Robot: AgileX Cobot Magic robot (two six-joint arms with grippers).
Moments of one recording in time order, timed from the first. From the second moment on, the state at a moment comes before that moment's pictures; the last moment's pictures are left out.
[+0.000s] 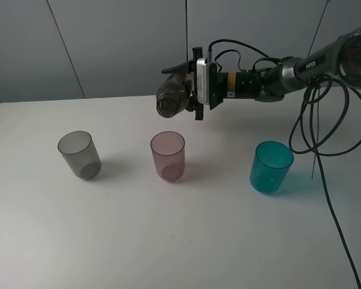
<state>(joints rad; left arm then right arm) -0.13 0.00 -0.51 0.02 1.08 -0.02 0.24 2.51 -1.67 -1.32 -1.16 -0.51</state>
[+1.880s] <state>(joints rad) -0.13 0.00 -0.51 0.02 1.08 -0.02 0.24 2.51 -1.66 -1.32 -1.14 -0.75</state>
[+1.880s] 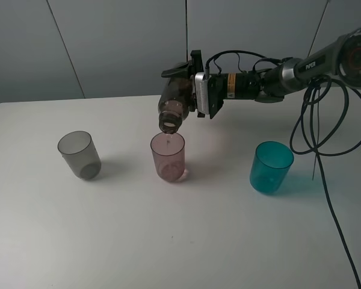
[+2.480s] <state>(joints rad) -0.13 0.00 -0.51 0.02 1.08 -0.02 0.24 2.51 -1.67 -1.32 -1.14 -0.78</state>
